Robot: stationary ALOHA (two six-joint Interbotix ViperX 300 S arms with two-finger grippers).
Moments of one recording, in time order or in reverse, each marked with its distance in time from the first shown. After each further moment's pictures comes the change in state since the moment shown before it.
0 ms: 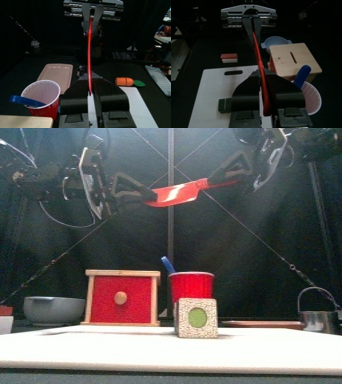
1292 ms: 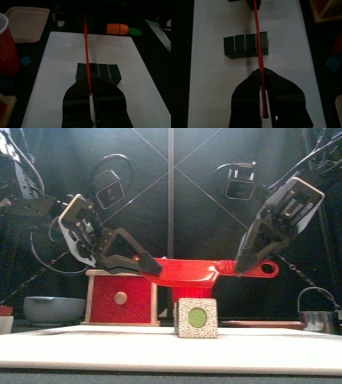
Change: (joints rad) left arm -0.190 0.377 -0.055 -0.137 0.000 -0.009; right arm 0.137 0.322 0.066 0.152 0.051 -0.006
